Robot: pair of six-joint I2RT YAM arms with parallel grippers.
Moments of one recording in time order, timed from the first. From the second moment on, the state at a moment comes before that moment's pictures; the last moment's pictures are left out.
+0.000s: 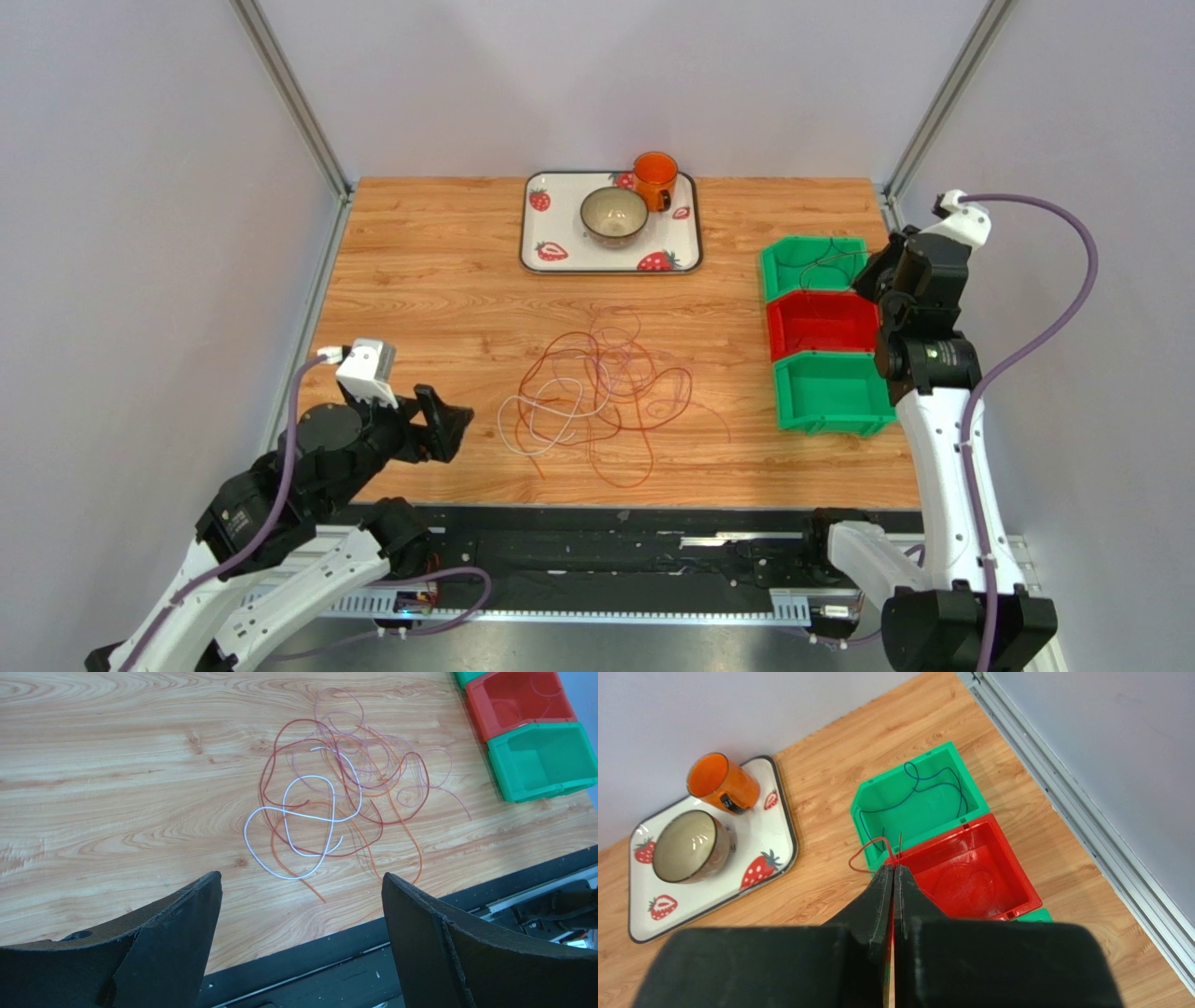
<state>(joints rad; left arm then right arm) -0.80 0.32 0.86 -0.95 -0.34 -0.50 -0.06 1.00 1.06 -0.37 0.23 0.37</state>
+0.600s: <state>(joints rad) -0.80 0.35 0.86 -0.95 -0.34 -0.50 -0.06 0.96 1.06 -0.43 0.26 0.39</state>
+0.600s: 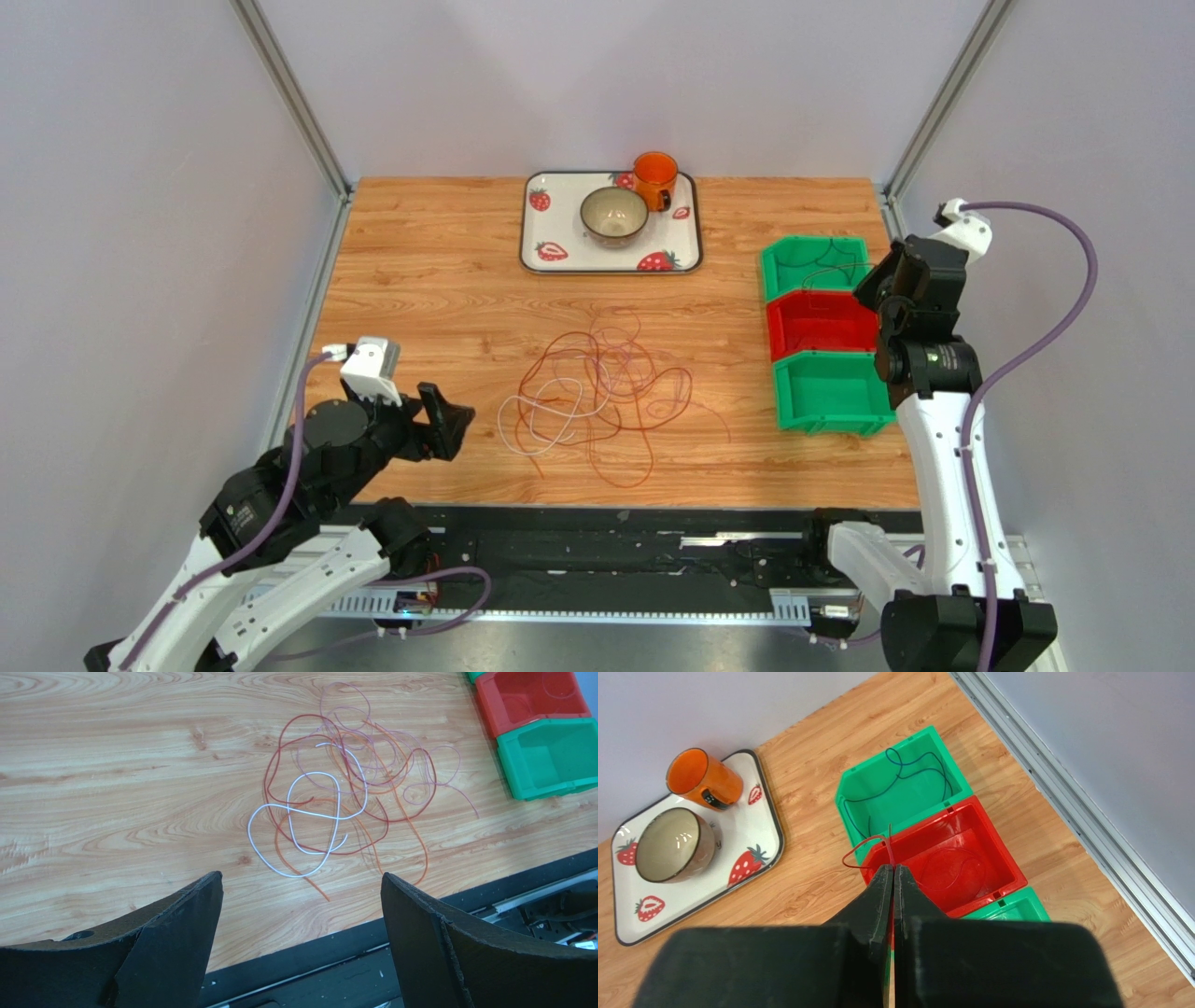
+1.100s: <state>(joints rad) -0.80 0.36 0.86 -0.95 -0.35 -0.50 -0.08 1.14 1.05 -0.44 0.27 0.41</state>
